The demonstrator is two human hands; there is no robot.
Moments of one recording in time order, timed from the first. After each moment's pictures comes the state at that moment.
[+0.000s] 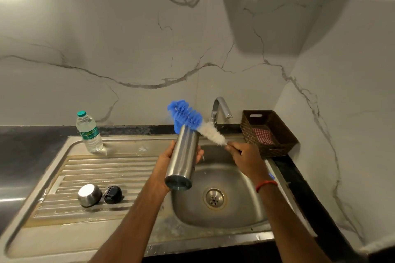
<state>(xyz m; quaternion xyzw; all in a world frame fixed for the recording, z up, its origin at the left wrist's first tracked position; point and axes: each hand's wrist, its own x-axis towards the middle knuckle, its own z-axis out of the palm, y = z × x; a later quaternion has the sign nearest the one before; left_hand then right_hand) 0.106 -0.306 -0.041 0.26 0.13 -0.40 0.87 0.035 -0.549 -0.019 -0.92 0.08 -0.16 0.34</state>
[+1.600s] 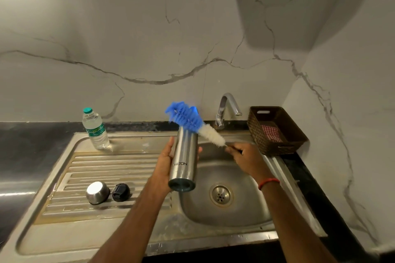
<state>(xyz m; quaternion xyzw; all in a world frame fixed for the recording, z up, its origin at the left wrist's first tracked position) 0.116 -0.287 -0.056 0.35 0.09 -0.41 0.84 0.051 -0.527 -0.022 -0.93 0.08 -0.08 0.34</state>
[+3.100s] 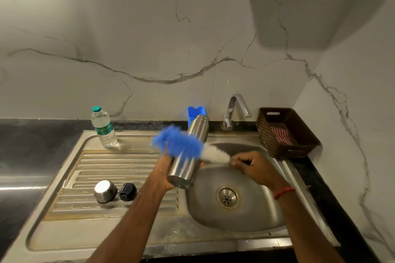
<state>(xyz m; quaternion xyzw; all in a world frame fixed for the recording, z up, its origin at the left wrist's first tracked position) 0.128 -0.263 -0.070 0.33 0.17 -0.41 0.83 0.041 -0.528 -0.020 -0.90 0.00 -0.01 0.43</state>
